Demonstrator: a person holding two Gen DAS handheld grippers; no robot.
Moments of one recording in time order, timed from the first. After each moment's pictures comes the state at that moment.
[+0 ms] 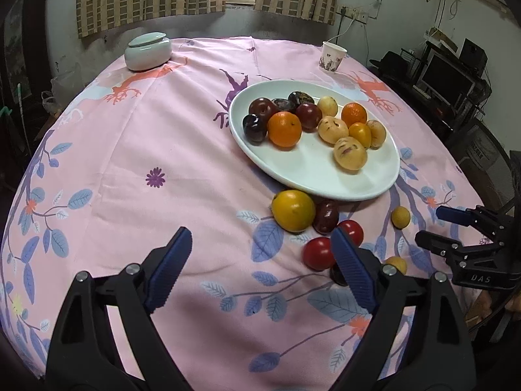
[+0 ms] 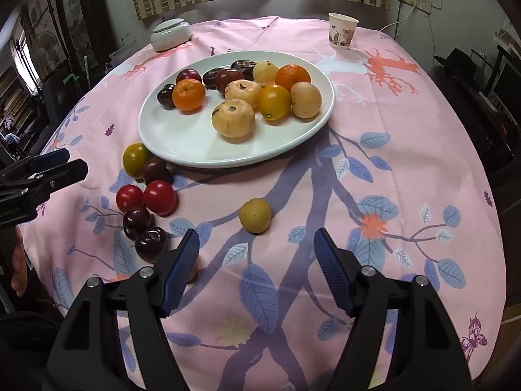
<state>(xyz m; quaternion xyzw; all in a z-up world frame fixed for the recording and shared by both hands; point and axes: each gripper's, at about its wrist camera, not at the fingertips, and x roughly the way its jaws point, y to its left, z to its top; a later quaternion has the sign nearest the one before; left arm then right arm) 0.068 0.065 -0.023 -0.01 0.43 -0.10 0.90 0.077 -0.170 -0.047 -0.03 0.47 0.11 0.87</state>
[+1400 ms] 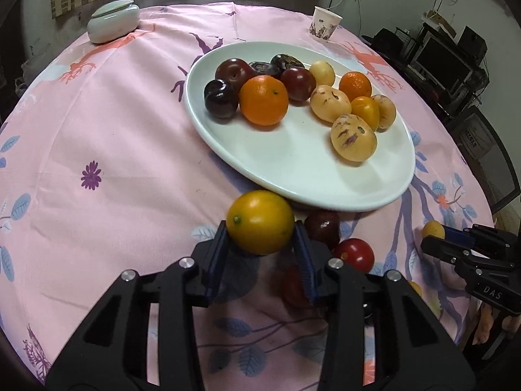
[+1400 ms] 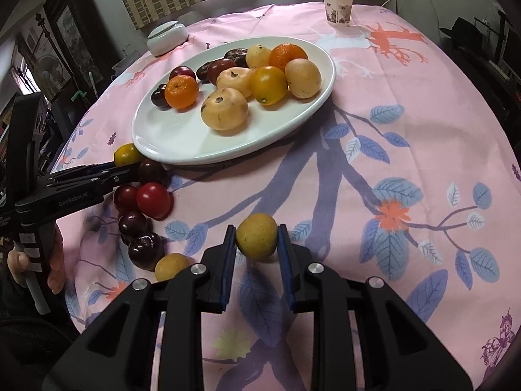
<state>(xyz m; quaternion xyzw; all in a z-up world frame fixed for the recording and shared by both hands) 0.122 0.037 -0.065 -0.03 0.48 -0.14 0.87 0.088 -0.184 -0.066 0.04 0.49 0.14 0.86</state>
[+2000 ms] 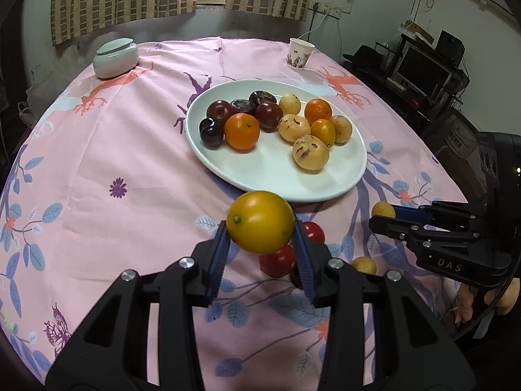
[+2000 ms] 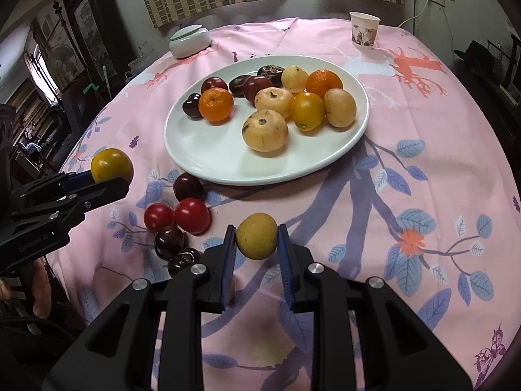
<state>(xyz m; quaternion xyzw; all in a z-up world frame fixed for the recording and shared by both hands) 0.073 0.042 -0.015 -0.01 0.43 -0.16 0.89 0.089 -0.154 -0.043 0.01 0.47 0.17 0.87</state>
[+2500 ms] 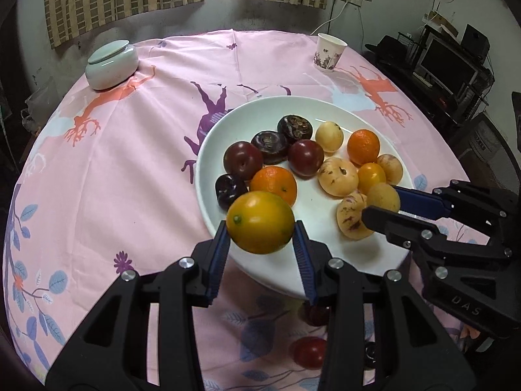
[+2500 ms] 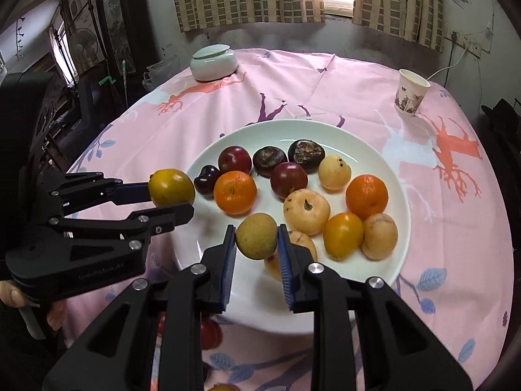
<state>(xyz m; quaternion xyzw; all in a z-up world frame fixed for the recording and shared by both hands) 0.179 0.032 -0.014 0.01 0.46 -0.13 0.88 0.186 -0.104 -0.011 -0.05 0.43 0.21 0.88</state>
